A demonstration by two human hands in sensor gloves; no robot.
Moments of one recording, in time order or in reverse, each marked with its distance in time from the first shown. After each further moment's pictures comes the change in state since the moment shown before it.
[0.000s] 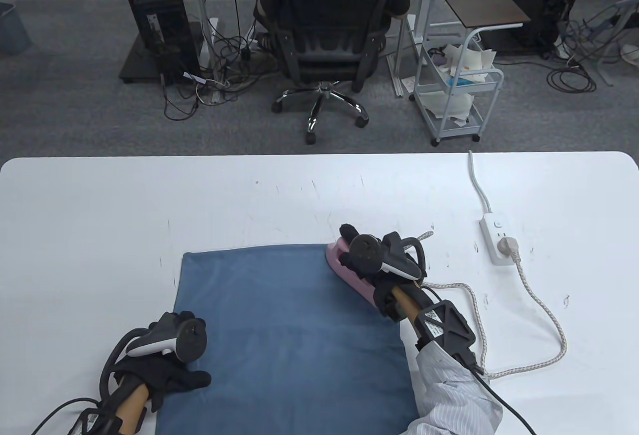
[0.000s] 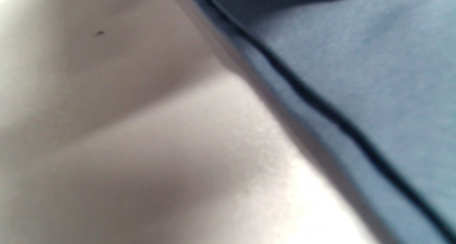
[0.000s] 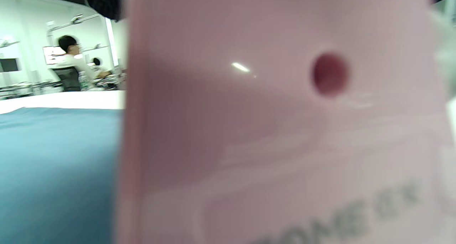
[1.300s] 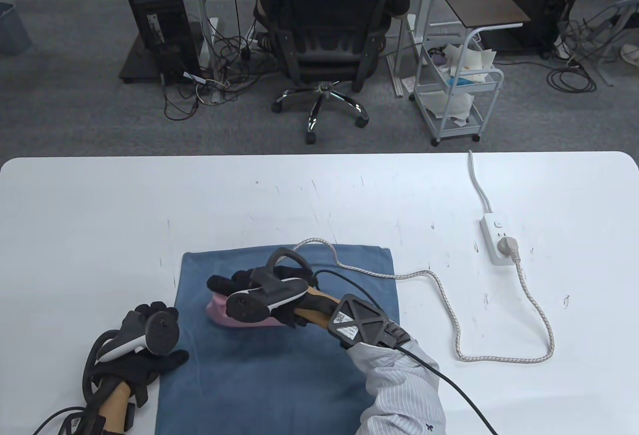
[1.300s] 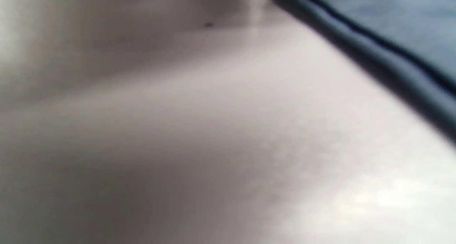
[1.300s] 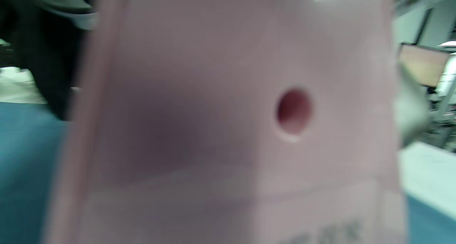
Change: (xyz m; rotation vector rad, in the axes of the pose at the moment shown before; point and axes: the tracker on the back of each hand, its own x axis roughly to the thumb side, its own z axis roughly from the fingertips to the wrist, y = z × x) left_hand -0.045 -0.007 0.010 0.158 0.113 0.145; right_hand 0.232 0.016 -0.031 0.023 -0.728 0.167
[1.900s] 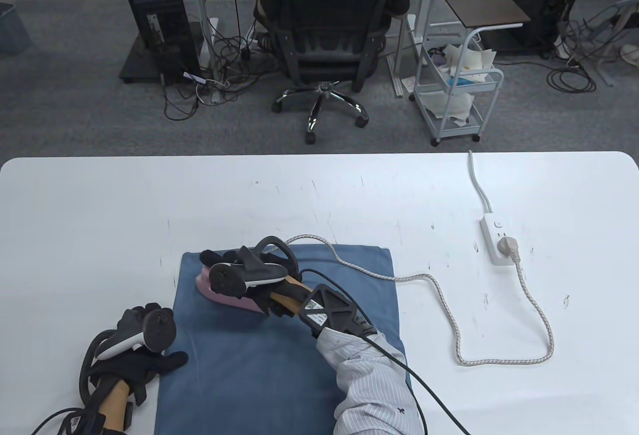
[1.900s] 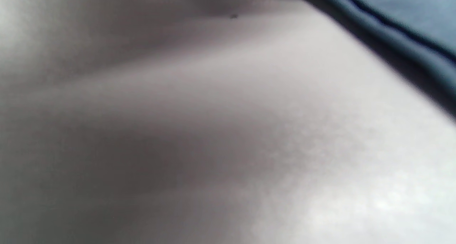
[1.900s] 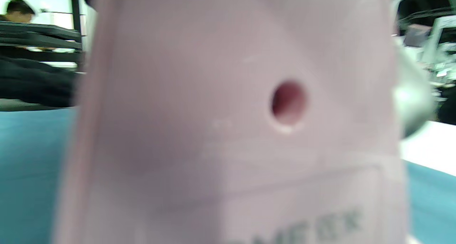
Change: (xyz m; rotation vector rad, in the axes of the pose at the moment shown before) left_hand -0.005 -0.001 -0.003 -0.027 0.028 0.027; right_hand -0.038 0.019 -0.035 0.003 0.224 -0.068
